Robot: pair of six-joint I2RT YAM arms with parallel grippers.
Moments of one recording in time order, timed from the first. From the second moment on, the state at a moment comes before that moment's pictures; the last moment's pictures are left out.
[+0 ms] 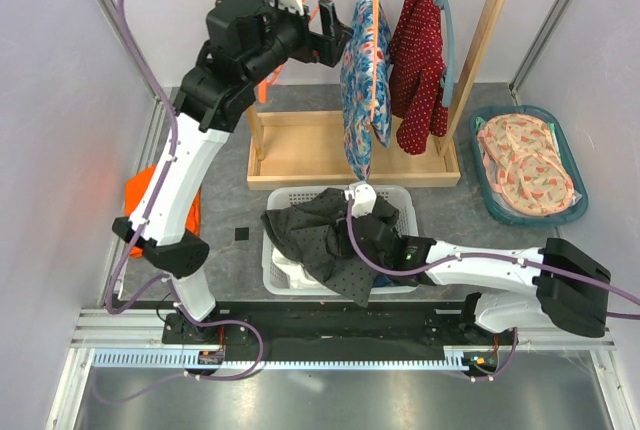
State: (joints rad) left arm -0.63 1.77 2.42 -0.63 0.01 -0.12; right arm 1.13 1.29 0.66 0.11 0.46 0.57
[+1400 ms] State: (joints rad) left arm -0.74 1.99 2.42 -0.58 -0.13 -0.07; right arm 1.14 0.94 0.56 0.01 0.38 0.64
